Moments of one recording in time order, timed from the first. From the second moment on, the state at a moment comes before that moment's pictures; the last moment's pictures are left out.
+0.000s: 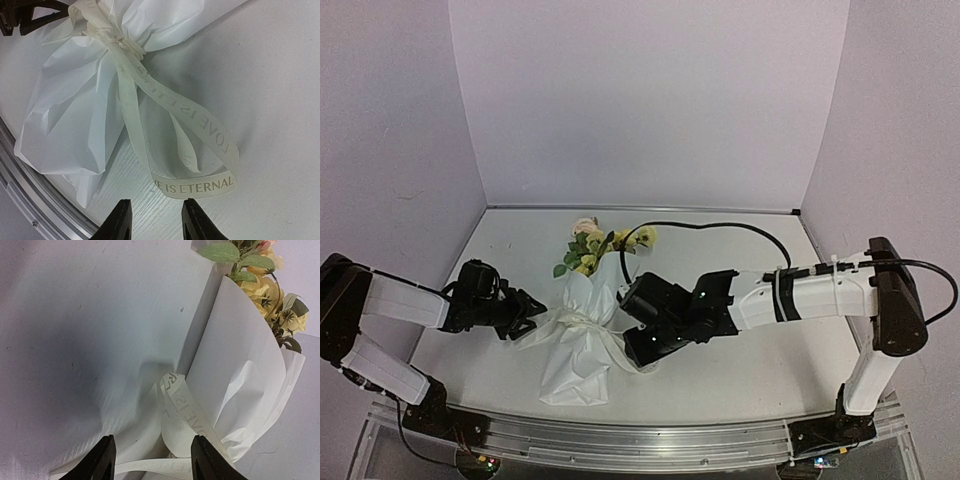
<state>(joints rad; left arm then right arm) -0.37 1.38 0.41 0.21 0.38 -1.12 1.22 1.82 1.32 -0.55 0.14 0.60</state>
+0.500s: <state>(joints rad) -0.40 1.51 0.41 0.39 0.41 -1.31 1.22 1.82 1.29 -0.53 0.13 0.62</state>
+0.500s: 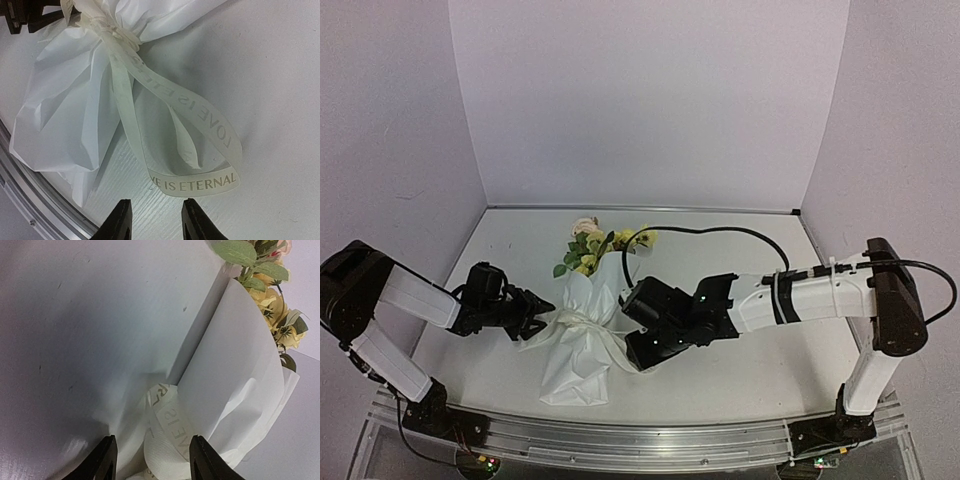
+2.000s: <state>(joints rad) -0.41 1.41 0.52 0.30 0.38 -1.04 1.22 2.00 1.36 -0.50 0.11 0.59</state>
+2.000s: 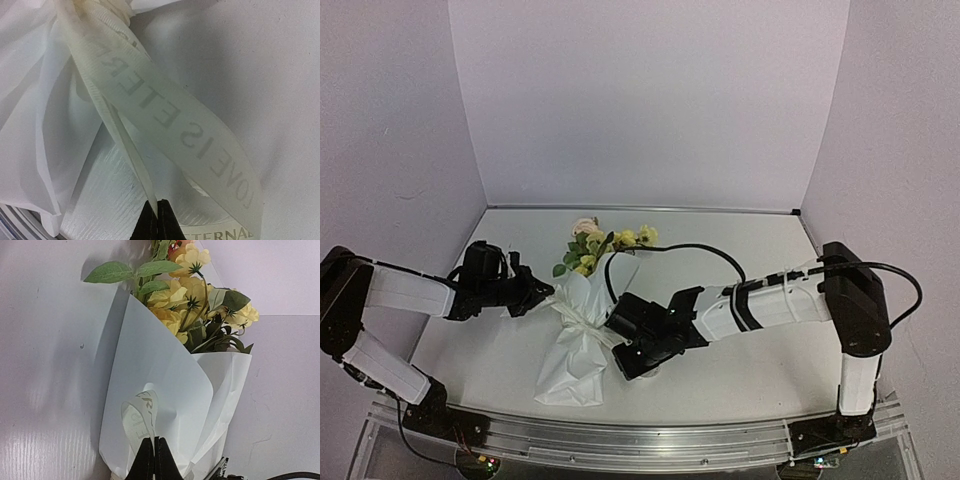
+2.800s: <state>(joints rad) -0.48 1.25 0.46 0.18 0.23 -0.78 1.22 1.98 1.33 -0.52 0.17 0.62</state>
